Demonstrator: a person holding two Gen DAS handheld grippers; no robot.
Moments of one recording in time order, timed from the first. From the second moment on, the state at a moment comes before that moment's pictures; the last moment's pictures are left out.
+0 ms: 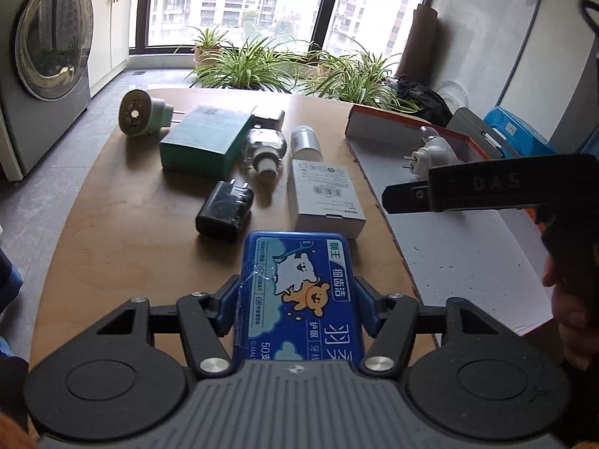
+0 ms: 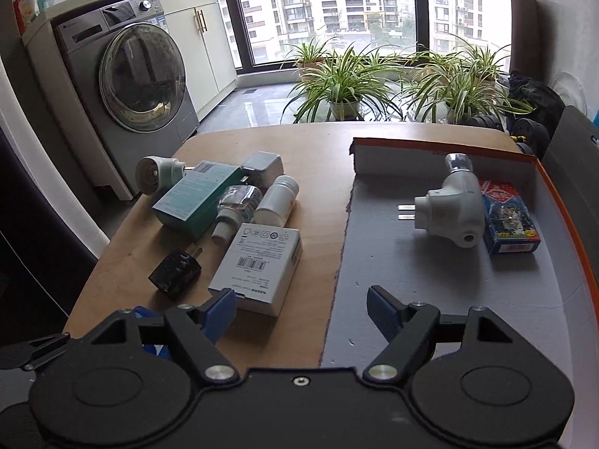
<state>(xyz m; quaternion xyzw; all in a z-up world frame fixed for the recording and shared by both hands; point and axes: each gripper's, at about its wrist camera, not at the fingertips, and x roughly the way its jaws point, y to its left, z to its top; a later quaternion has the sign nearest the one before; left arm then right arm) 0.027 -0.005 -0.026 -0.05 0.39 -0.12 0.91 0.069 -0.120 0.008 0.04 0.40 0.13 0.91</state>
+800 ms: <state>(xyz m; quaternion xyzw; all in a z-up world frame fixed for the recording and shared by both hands) 0.034 0.011 -0.006 -0.07 0.35 -0.07 0.93 0.070 -0.116 0.019 0.01 0.38 0.11 0.92</state>
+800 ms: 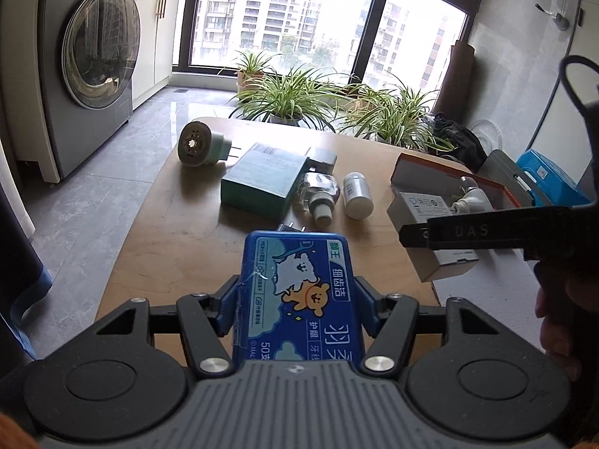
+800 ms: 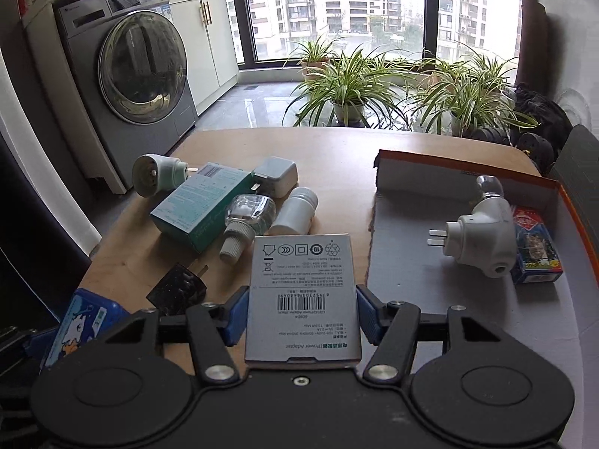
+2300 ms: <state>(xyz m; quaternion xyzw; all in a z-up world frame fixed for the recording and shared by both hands) 0.049 -0.133 0.013 -0.02 0.33 -0.19 0.92 -0.011 -0.271 0.040 0.07 0.34 -0.01 0.94</state>
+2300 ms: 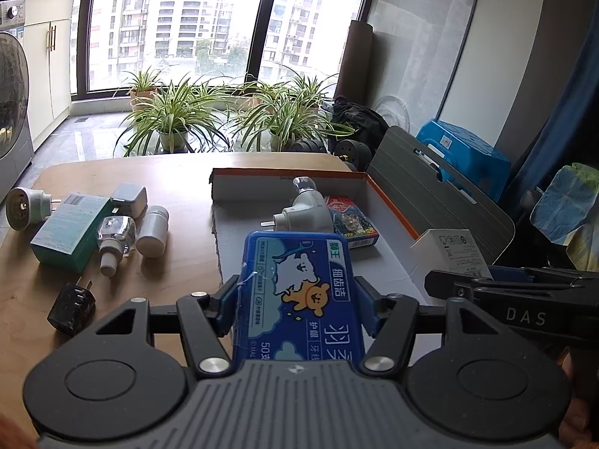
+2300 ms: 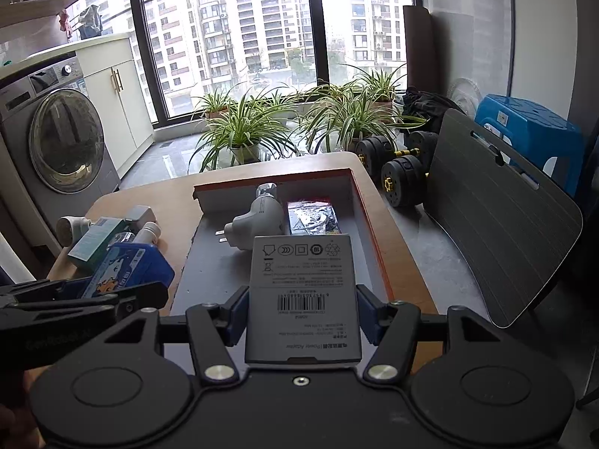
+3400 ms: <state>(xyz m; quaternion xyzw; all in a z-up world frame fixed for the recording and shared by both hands) 0.042 -0.133 0.016 -0.03 0.33 -0.20 0.92 -0.018 -0.270 0.048 0.07 0.33 -0.01 0.94</state>
